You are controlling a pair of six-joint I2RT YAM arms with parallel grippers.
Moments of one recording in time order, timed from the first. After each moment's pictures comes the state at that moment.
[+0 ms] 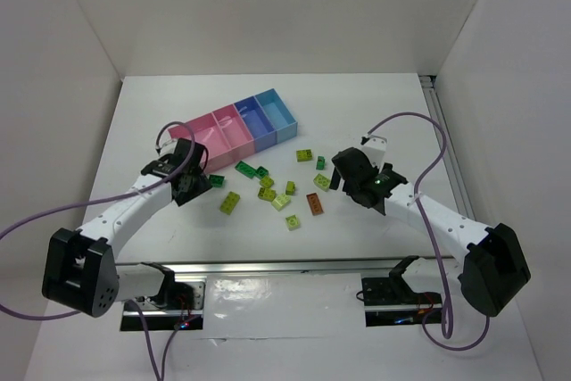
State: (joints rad) left arm -0.30 1.24 0.84 -0.69 -0.31 -0.83; right arm 0.62 1.20 0.79 -0.56 0.58 0.76
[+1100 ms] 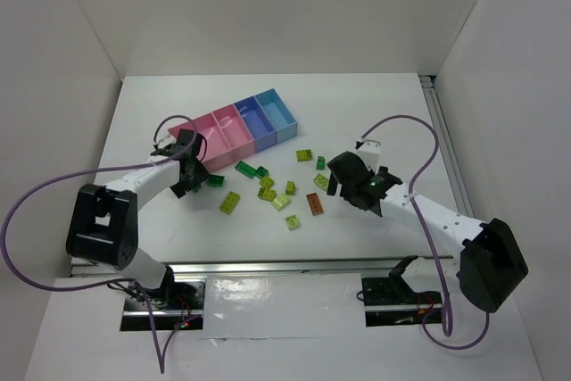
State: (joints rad) left arm -0.18 1.52 0.88 -0.53 -0.35 -0.88; right arm 0.65 1.22 0.77 -0.56 0.57 0.75
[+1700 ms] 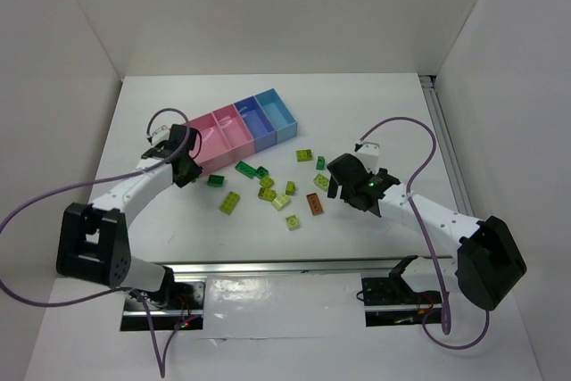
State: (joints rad) left arm -0.18 1.45 0.91 -0.55 -0.36 -0.87; right arm 0.65 1.24 0.76 -0.56 0.56 0.74
